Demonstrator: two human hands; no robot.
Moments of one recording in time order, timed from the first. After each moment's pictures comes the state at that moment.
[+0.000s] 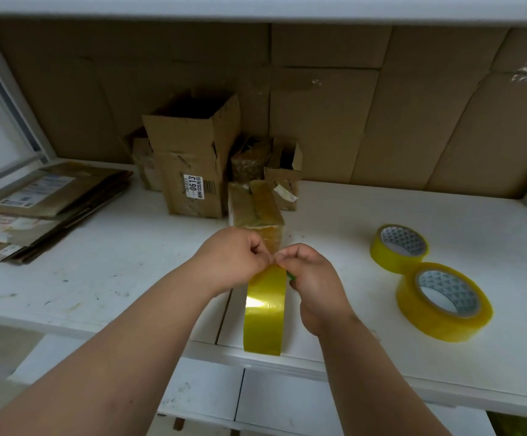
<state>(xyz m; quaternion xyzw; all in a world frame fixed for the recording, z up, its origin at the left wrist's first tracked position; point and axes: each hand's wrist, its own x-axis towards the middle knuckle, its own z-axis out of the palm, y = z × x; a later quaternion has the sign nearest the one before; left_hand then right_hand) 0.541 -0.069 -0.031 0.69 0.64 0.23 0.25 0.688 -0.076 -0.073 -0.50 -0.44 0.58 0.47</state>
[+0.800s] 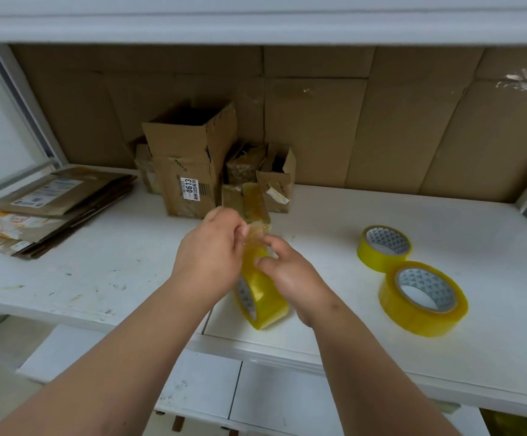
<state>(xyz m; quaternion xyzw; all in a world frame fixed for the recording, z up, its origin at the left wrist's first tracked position) 0.562 -0.107 -0.022 0.69 0.63 0.36 0.00 0.700 -0.089 -0.048 -0.50 -0.59 0.53 0.33</state>
